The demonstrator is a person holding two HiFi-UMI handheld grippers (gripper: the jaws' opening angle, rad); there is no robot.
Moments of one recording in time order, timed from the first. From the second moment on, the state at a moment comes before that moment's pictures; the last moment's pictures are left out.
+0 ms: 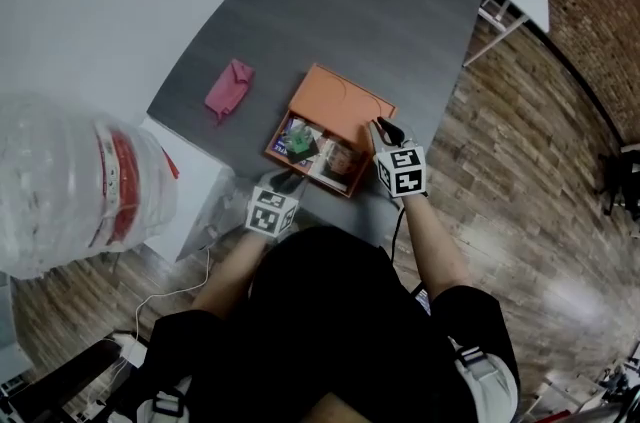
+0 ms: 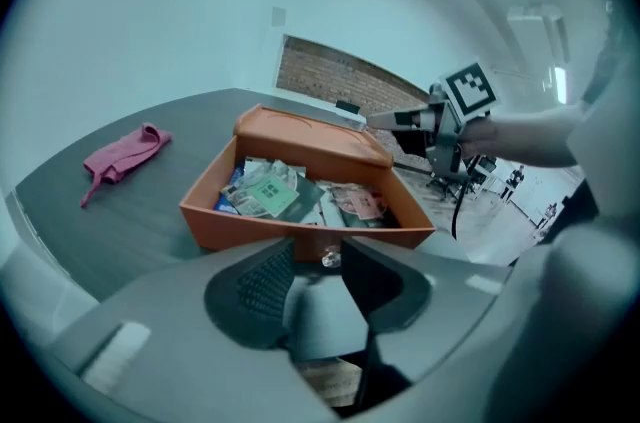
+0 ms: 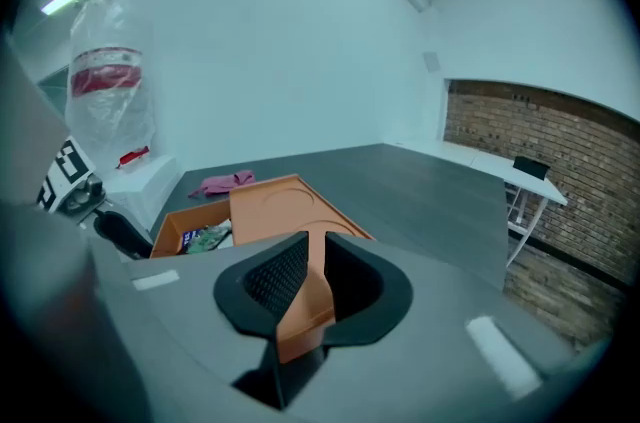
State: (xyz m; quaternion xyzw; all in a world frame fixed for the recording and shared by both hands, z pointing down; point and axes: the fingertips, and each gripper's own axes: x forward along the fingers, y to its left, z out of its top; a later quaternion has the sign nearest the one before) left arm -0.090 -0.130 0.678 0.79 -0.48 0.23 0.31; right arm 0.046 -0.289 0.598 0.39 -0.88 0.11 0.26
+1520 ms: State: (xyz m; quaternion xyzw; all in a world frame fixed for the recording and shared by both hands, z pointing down) left arm -0.158 -0.149 0.539 0.80 -0.57 0.02 0.16; right arm -0.062 -0.210 0.596 0.26 -0.90 0.21 0.27
